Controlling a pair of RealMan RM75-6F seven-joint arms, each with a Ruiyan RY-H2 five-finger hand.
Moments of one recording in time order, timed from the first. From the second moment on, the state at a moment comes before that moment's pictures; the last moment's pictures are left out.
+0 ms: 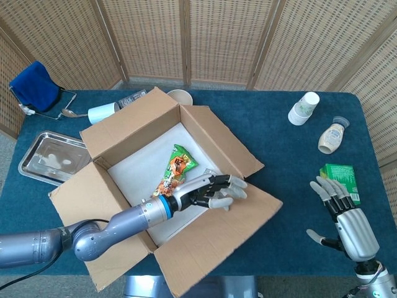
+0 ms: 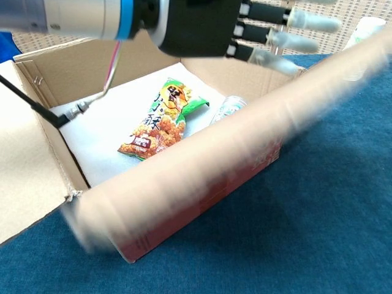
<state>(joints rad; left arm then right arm) -0.93 -1.41 -0.55 -1.88 0.95 0.36 -0.79 0.12 -1.06 -0.01 -1.71 -1.79 1.61 0.23</state>
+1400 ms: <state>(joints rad) -0.50 -0.83 -0.38 -2.02 1.23 0.98 -0.27 0.12 -1.07 0.01 -1.70 -1.76 1.62 0.20</state>
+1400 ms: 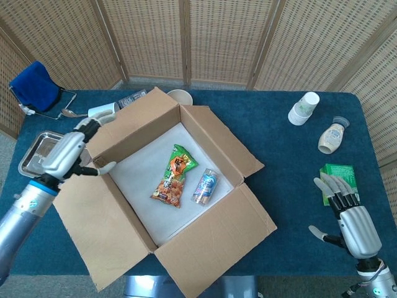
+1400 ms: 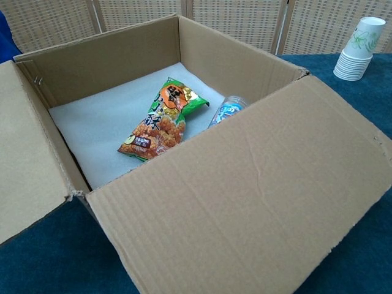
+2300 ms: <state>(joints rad) 0.00 -1.00 -0.04 -1.67 1.60 1.60 -0.12 0.08 -1.10 0.07 -1.74 -1.59 1.59 -0.10</state>
